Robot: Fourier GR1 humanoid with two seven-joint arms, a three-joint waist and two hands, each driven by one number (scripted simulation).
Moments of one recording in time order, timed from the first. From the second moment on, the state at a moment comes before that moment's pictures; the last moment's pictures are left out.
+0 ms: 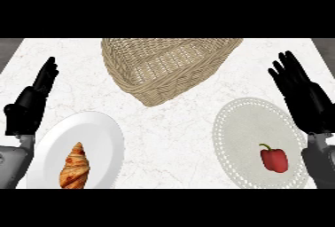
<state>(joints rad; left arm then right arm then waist) -0.25 0.51 -0.11 -1.41 0.09 0.18 -0.04 -0.26 -0.40 0.05 -1.56 -0.48 -0.07 0.12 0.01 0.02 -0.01</state>
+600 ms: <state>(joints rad) -0.25 0.50 -0.13 -1.46 0.09 0.14 -0.04 -0.14 -0.21 0.43 -1.73 -0.27 0.01 -0.07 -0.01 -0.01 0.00</state>
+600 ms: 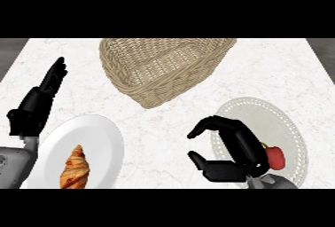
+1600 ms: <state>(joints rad) -0.20 0.51 -0.12 -1.50 0.09 0.12 -0.03 -0.34 -0.77 0.54 -2.06 0.41 0.29 0.56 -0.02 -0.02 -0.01</state>
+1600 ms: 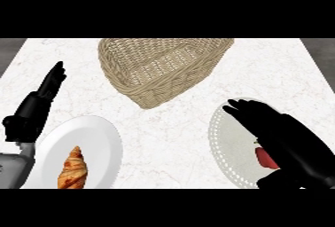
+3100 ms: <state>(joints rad) -0.21 0.42 -0.08 -1.53 0.00 0.07 -0.01 -0.40 -0.78 0.53 -1.92 0.29 0.80 0.78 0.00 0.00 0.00</state>
